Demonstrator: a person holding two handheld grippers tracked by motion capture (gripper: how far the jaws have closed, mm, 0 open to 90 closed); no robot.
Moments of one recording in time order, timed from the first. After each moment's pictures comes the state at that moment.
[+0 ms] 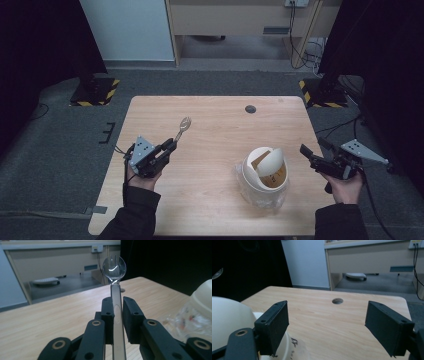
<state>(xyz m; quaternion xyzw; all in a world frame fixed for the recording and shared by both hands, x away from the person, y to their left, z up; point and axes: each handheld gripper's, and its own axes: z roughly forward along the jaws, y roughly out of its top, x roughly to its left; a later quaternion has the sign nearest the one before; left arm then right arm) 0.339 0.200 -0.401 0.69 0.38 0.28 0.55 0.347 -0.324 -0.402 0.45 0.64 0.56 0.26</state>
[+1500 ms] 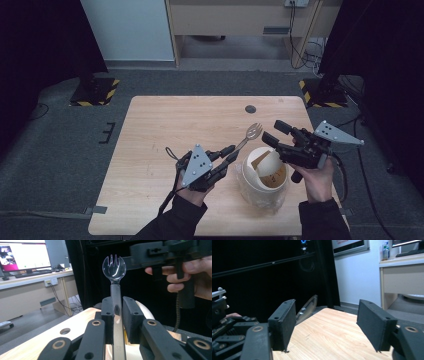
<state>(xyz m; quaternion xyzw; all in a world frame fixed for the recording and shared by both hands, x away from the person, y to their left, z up) 0.299 0.065 -0.358 0.70 0.21 0.25 0.63 0.339 -0.220 -0.323 0.33 0.64 0.67 0.16</state>
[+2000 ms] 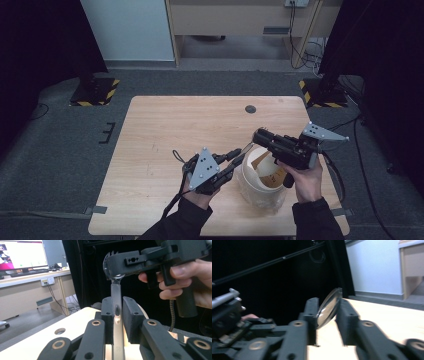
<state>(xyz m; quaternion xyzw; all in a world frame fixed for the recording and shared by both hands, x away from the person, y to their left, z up) 0.297 0.055 -0.365 0.70 0.21 0.24 0.63 0.342 -0.203 -0.331 0.34 0.65 0.67 0.07</state>
